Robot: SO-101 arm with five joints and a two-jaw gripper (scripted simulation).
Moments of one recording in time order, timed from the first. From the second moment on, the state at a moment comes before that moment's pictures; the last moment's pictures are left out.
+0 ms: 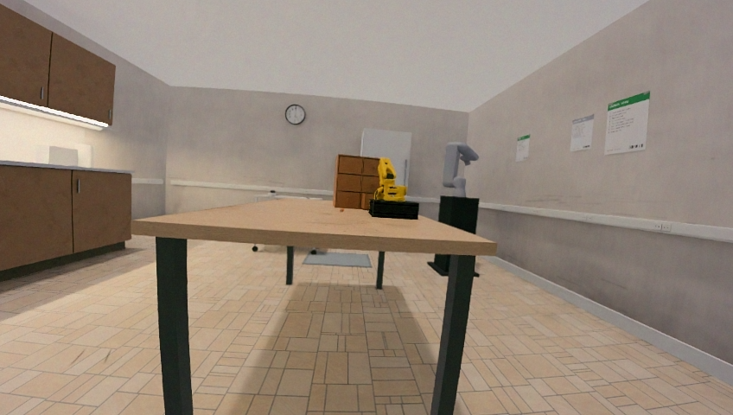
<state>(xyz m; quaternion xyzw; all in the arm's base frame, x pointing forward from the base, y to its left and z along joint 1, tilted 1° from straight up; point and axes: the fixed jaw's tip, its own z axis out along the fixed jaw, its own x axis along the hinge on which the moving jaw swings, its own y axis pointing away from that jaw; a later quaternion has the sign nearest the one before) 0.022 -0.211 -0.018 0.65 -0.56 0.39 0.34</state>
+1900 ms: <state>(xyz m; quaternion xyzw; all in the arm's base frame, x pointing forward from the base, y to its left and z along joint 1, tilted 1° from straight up) 0.022 -0.209 -0.017 0.65 -0.56 0.39 0.34</state>
